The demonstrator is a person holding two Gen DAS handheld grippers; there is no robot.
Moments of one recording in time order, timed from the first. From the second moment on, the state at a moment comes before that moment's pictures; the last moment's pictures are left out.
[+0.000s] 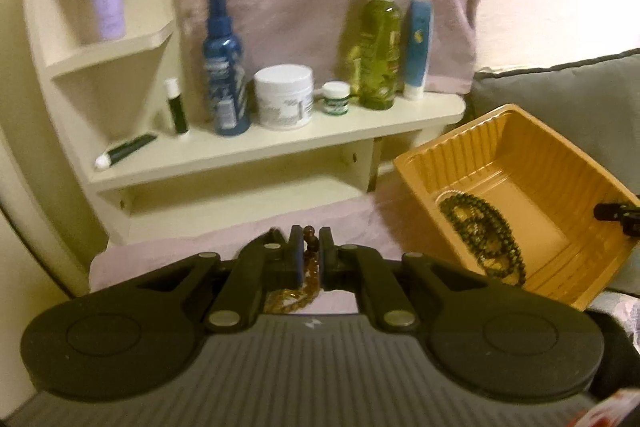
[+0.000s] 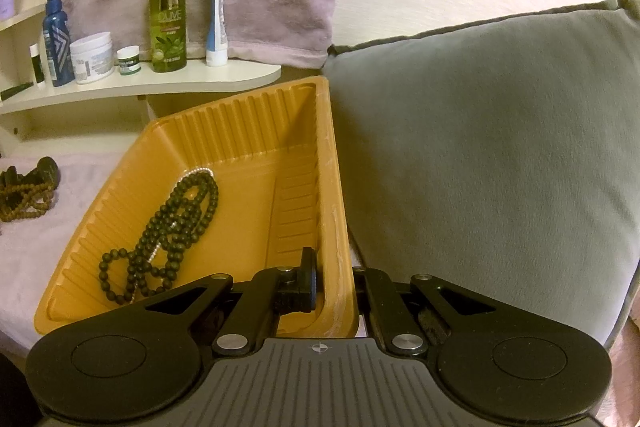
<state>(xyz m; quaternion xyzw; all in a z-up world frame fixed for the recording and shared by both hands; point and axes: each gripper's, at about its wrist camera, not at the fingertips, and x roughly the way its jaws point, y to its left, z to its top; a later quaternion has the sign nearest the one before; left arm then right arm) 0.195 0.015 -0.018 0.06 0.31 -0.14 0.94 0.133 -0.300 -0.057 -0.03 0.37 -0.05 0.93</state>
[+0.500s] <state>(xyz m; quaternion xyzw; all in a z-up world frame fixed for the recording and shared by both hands) 0.195 -0.087 -0.007 0.06 0.31 -0.28 0.91 0.132 -0.299 -0.055 -0.02 0.37 -0.06 0.93</state>
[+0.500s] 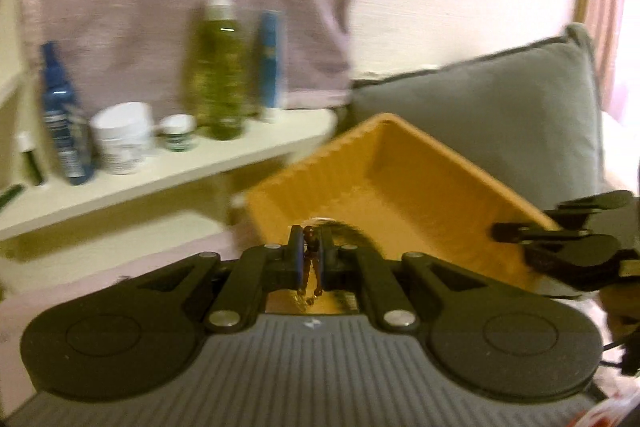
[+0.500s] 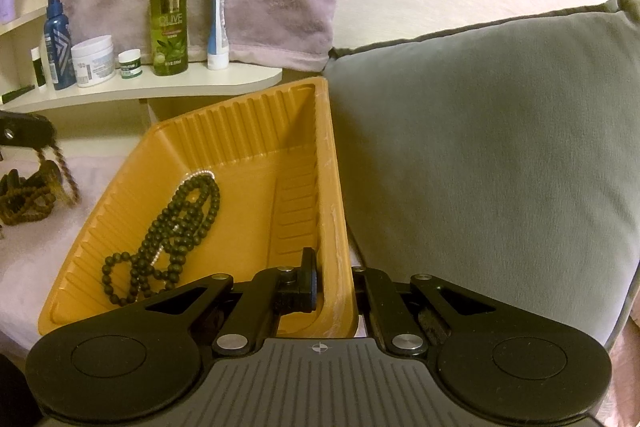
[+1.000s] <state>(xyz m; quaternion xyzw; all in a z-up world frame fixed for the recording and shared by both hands) 0.182 -0.130 -0.046 0.10 0.36 -0.33 0.87 0.131 -0.300 -0.056 -0.02 0.37 -0.06 0.93</state>
